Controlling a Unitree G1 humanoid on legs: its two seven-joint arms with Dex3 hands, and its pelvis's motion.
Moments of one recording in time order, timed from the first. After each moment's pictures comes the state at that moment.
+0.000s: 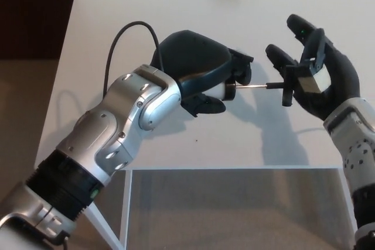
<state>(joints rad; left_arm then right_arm) -0.69 0.34 -0.58 0.21 0.82 -0.04 -0.27 -0.56 -0.09 -0.25 0.57 0.44 0.22 0.26</state>
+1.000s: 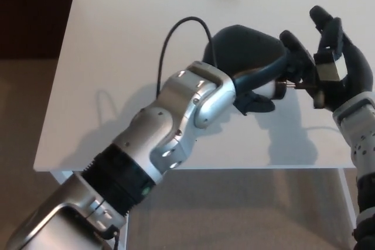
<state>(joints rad) -0.77 0.12 -0.63 0.30 0.87 0.05 -0.25 -0.64 -0.09 -0.41 0.68 0.56 0.26 0.31</state>
